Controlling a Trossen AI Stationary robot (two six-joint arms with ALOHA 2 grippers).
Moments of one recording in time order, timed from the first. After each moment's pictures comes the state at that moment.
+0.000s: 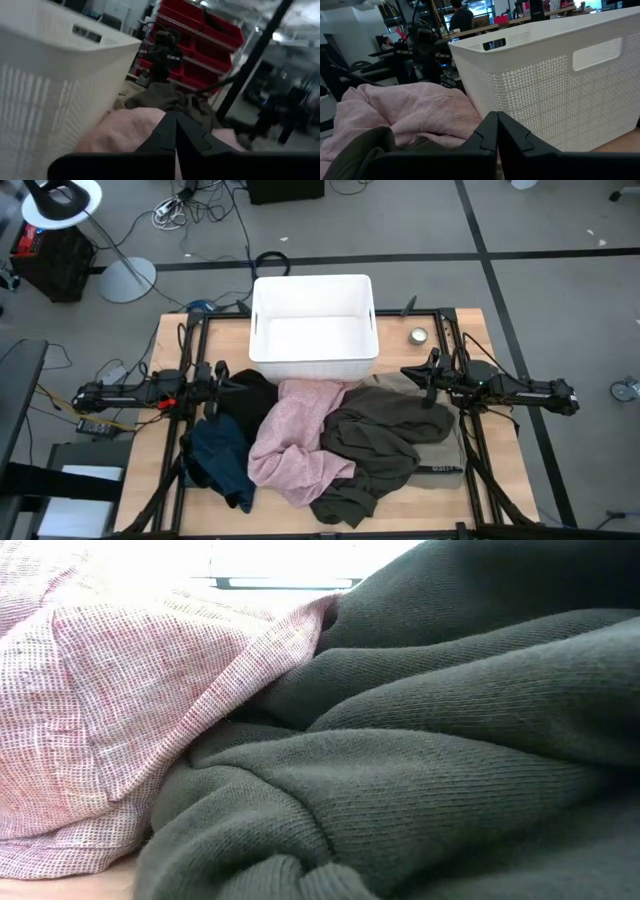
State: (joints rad) left arm -0.03 0.00 0.04 0.03 -0.06 -0.43; right arm -0.08 0.00 0.06 -0.05 0.22 0.21
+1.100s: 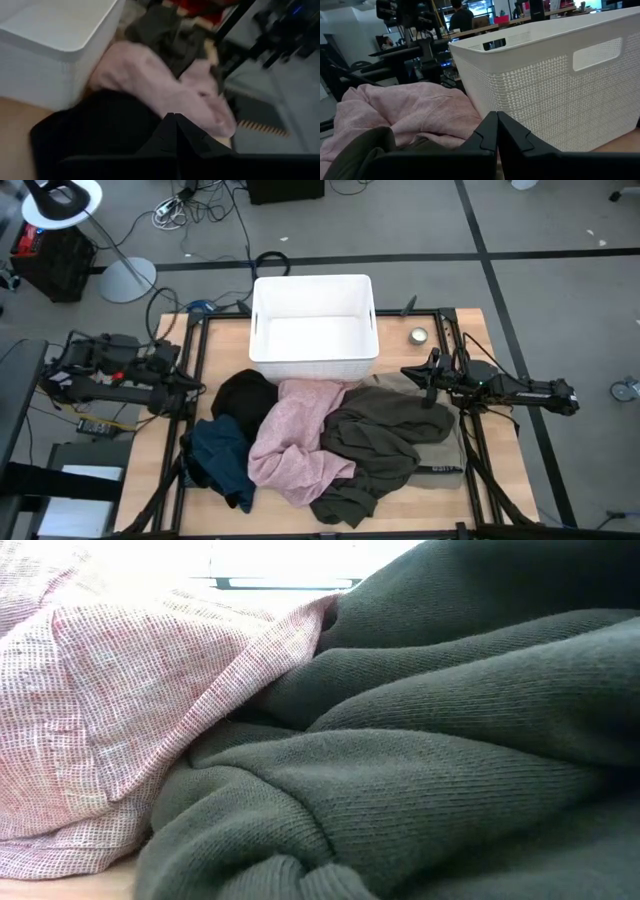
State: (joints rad) left arm -0.03 0.43 1.05 -1.14 0.08 -0.44; right arm -0.08 0.00 0.06 -0.05 0.22 0.21
